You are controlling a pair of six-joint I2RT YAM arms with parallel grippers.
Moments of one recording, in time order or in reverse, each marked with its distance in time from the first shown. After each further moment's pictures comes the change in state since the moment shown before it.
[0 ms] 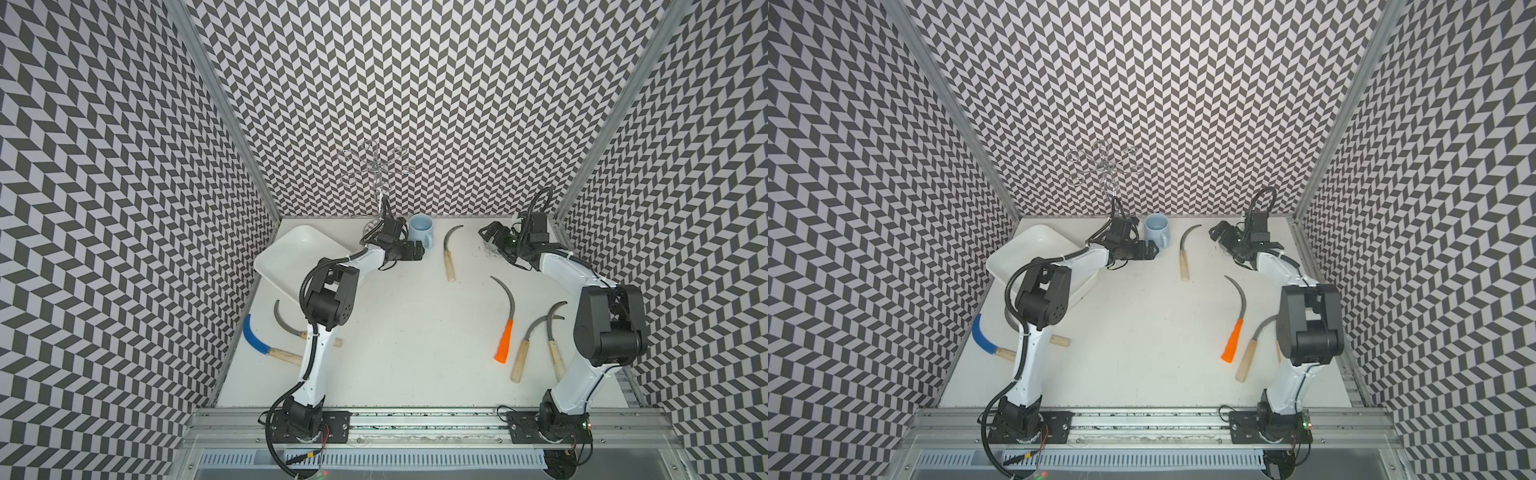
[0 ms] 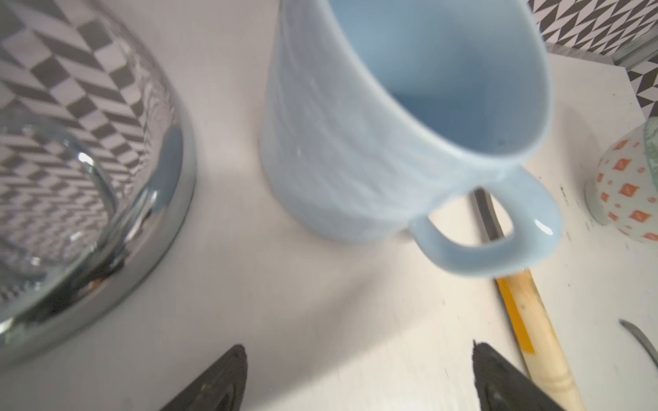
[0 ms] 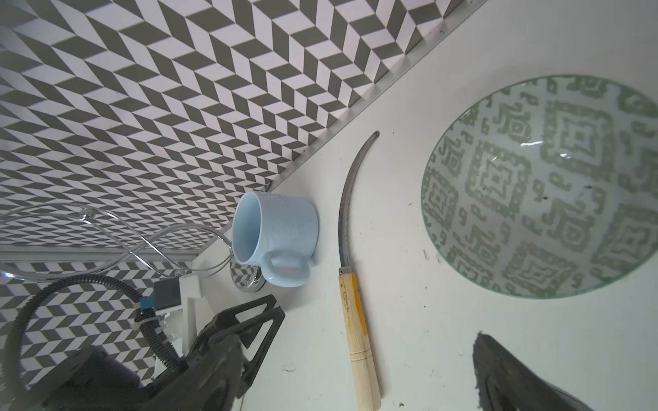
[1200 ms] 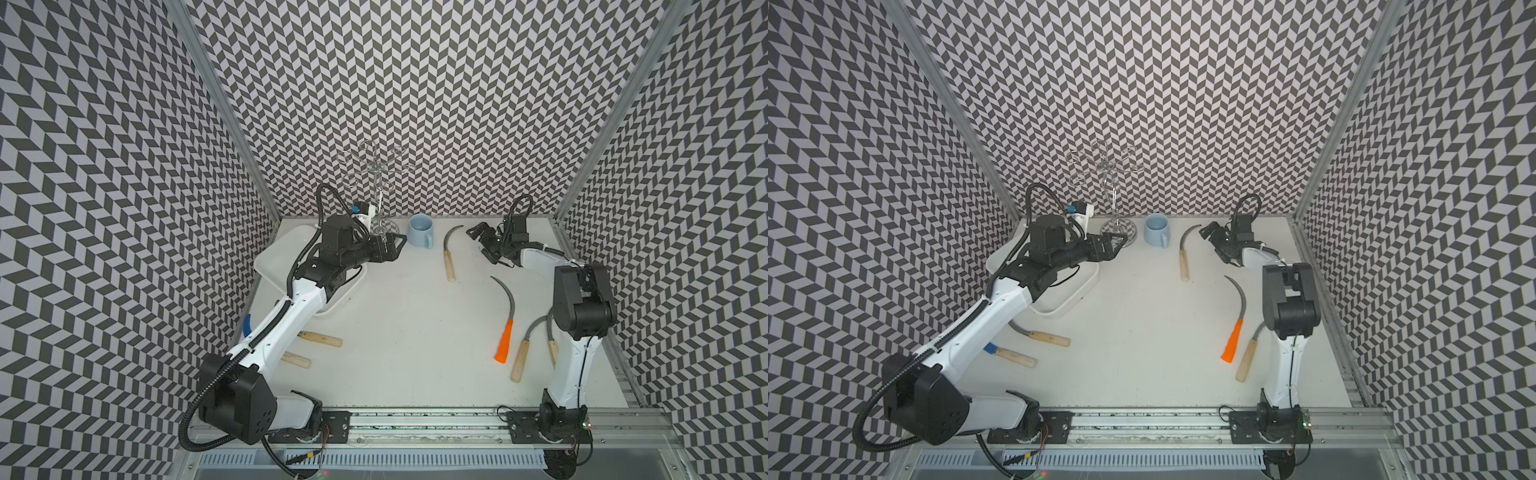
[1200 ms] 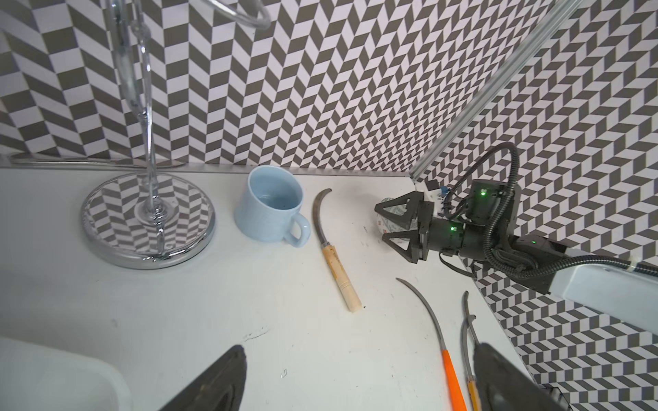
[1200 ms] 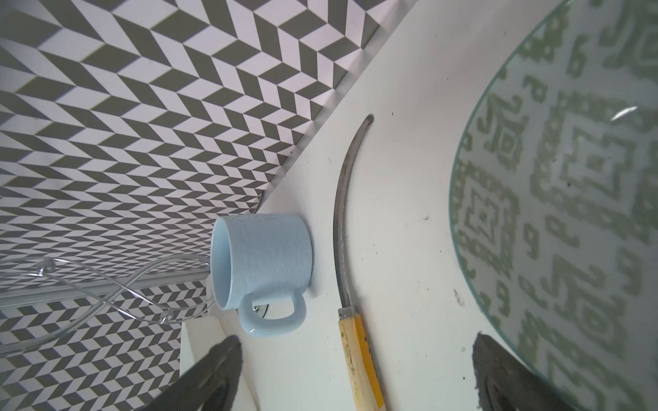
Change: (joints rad) left arm 0.057 -0.916 -0.514 -0.002 0.132 -0.074; right arm 0.020 0.241 0.108 0.134 0.004 0.163
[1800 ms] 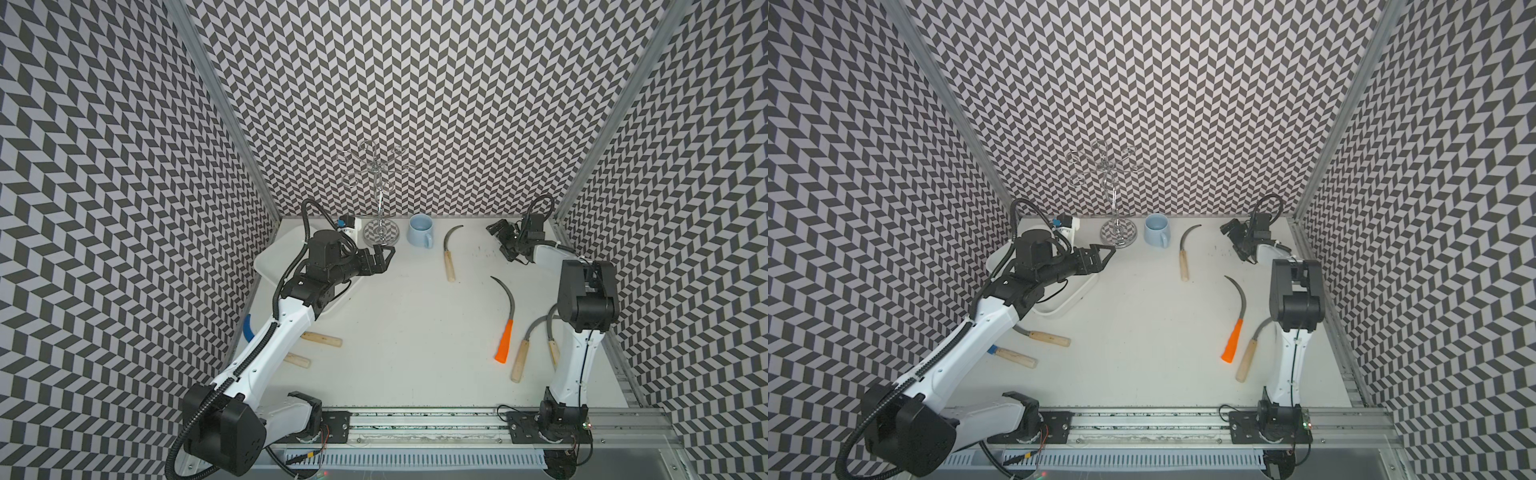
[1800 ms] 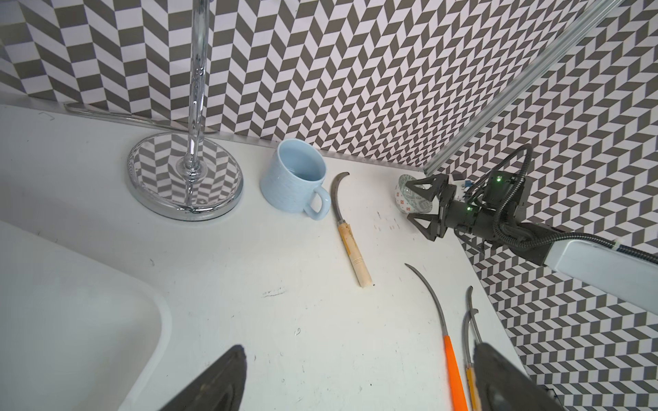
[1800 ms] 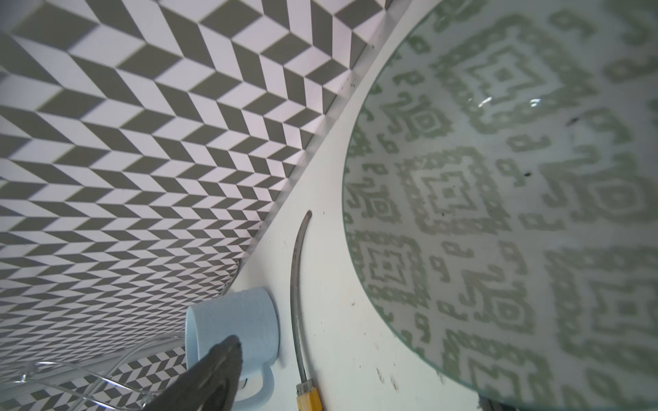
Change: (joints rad) left arm 0.034 -0.147 -0.137 -0.045 -0.019 -0.051; right arm -0.128 0.077 0.086 0.001 0.022 0.011
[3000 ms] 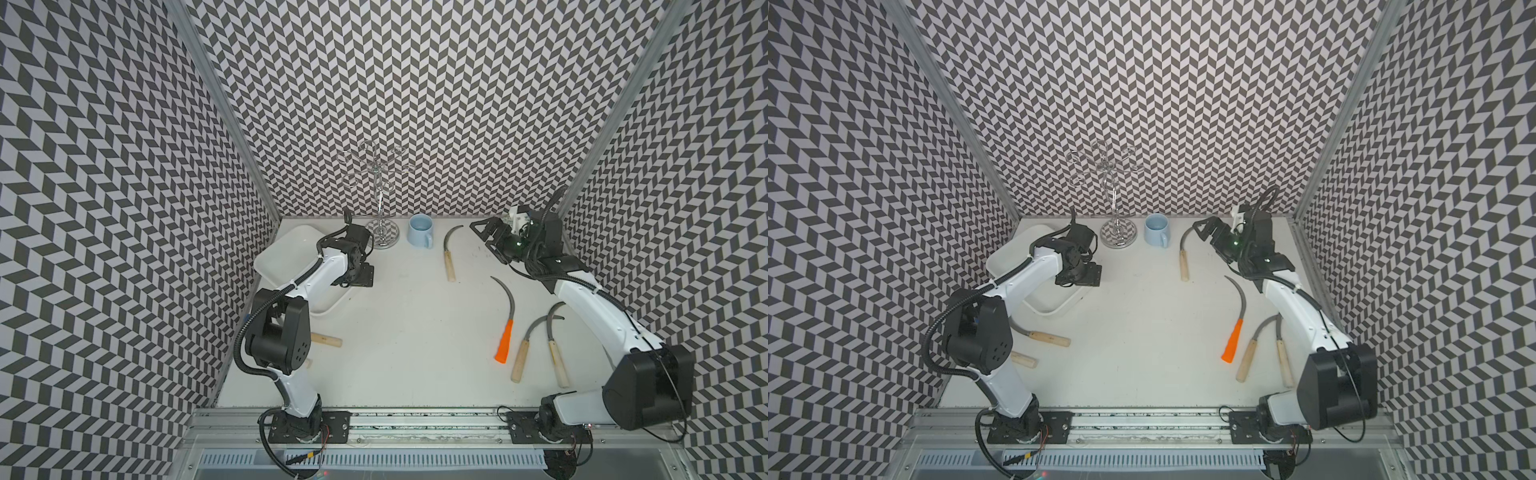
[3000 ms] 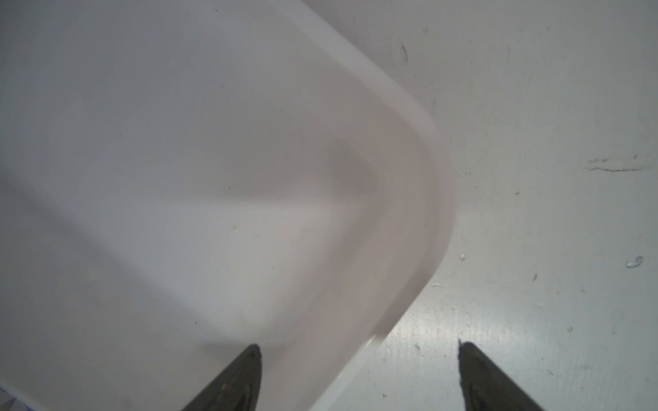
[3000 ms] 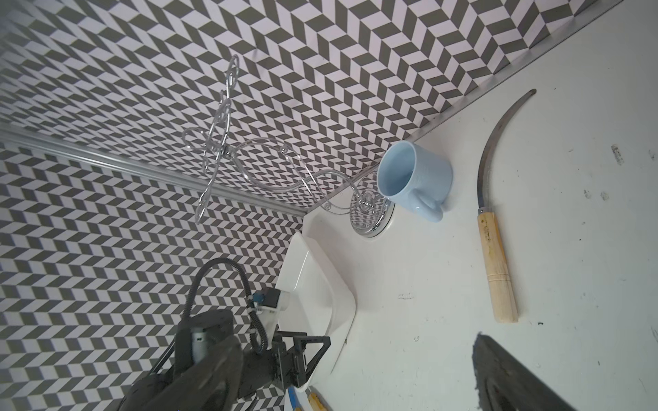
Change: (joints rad) left arm 0.013 0.576 0.359 -0.656 -0.544 0.224; right arm 0.231 -0.757 -0.366 -0.138 -0.125 -0.028
